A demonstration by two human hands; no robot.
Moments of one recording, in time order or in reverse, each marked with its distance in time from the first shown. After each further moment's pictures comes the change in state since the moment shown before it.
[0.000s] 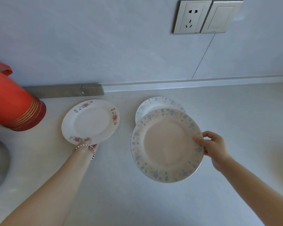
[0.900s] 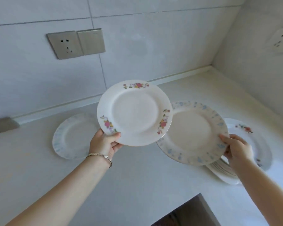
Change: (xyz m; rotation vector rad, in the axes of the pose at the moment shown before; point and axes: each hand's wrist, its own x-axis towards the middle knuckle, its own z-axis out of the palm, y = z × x) left_hand -0.253 -0.209 0.146 0.451 -0.748 0.157; right_hand -0.090 0.031 -0.314 0.481 0.631 -0.016
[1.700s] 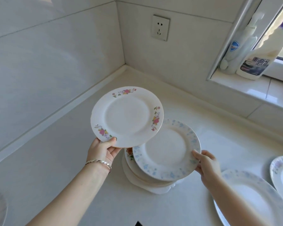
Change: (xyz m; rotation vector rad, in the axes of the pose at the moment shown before) left_hand 0.009 -0.125 0.297 0.140 -0.280 -0.195; right_hand 0.111 0.017 -0.200 0.145 0.289 0.211
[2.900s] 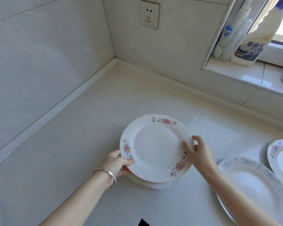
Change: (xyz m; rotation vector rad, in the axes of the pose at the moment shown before) left_hand 0.008 -0.037 -0.009 0.706 -0.178 -0.314; right_hand -0.004 0.003 0.017 -0.718 0.023 -0.361
